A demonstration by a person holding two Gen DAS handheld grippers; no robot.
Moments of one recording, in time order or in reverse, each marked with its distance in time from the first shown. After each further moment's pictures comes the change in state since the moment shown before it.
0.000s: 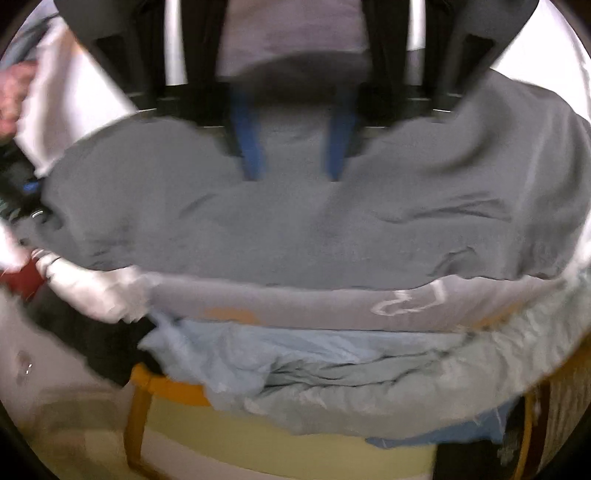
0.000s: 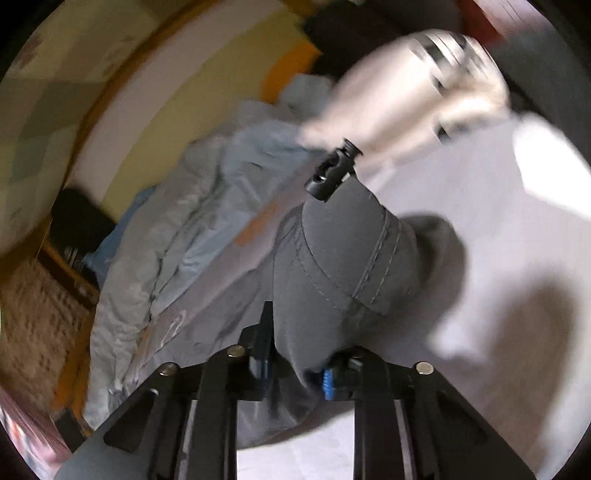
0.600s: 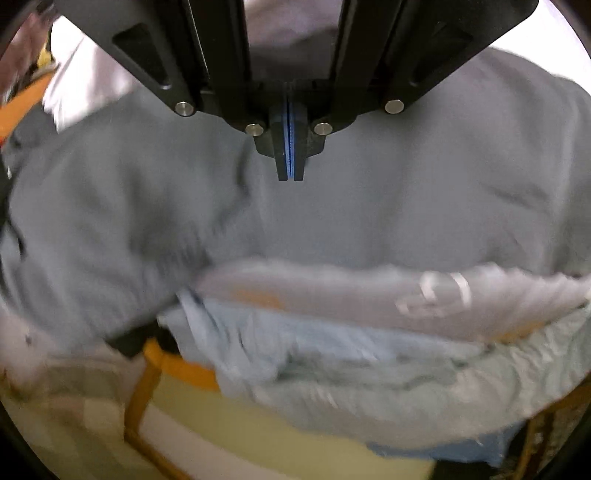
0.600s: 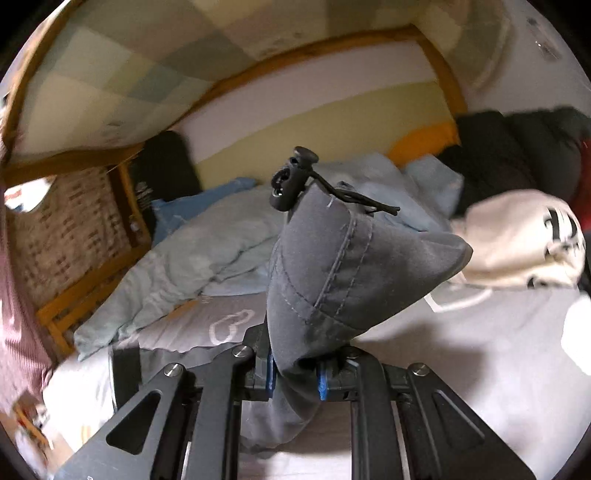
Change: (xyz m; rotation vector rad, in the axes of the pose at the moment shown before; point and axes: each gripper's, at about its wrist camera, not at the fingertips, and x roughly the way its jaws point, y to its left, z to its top) left arm 0.004 0.009 0.026 -0.095 -0.027 -0.063; right arm -0.065 0.128 -0.006 -0.456 -0.133 0.181
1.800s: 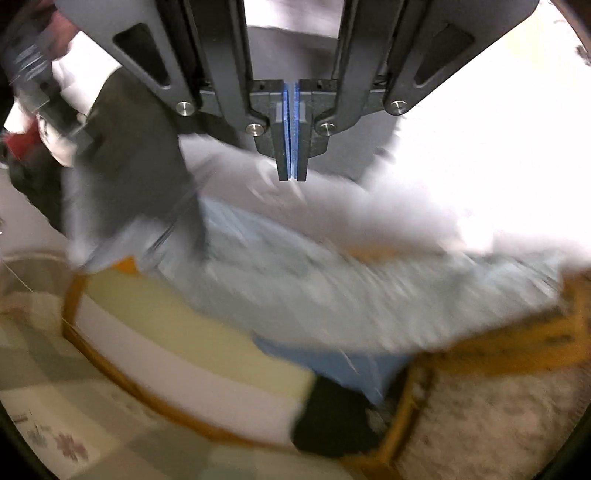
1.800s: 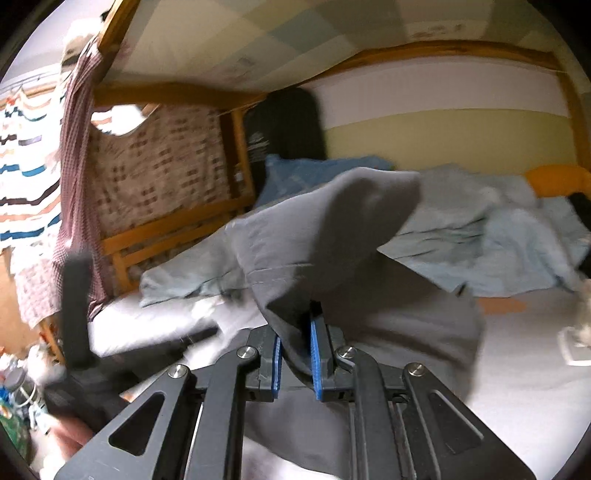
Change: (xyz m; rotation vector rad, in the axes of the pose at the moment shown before) left arm -0.186 0.137 0.031 -0.163 -0.364 0.291; right arm 0.080 0.207 -0.022 -0.265 0.096 0.335
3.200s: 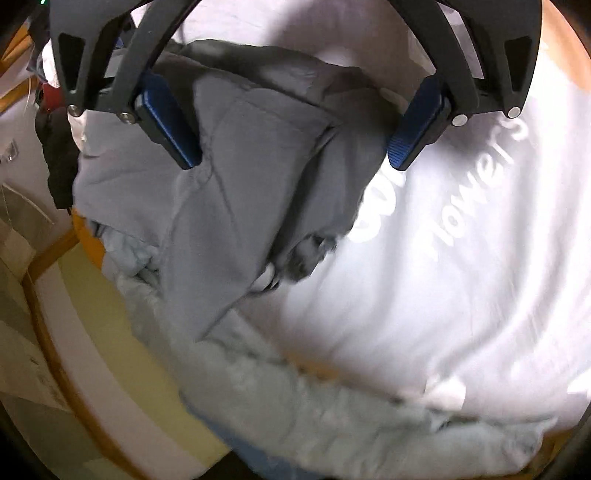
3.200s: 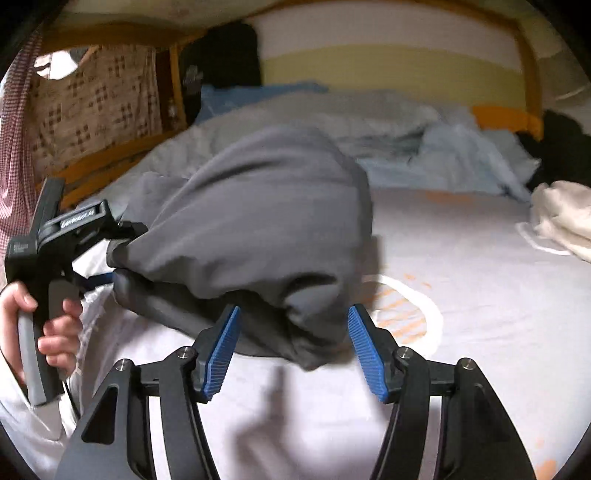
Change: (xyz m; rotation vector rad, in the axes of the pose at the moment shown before) left arm 0.109 0.102 -0.074 -0.343 0.378 -0.088; right arm 0.017 -0.029 -0.129 0.060 0.247 -0.269
